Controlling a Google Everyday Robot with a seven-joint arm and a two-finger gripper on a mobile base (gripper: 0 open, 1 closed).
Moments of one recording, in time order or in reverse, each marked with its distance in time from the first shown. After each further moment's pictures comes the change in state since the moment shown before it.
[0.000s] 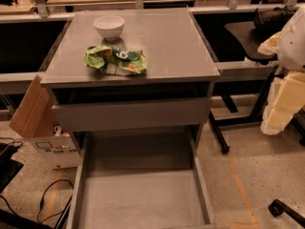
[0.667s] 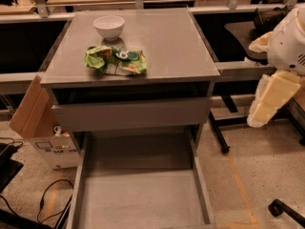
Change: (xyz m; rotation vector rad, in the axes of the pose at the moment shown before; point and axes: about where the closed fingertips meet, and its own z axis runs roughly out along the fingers) arm -0.011 -0.018 0.017 0.027 -0.087 0.001
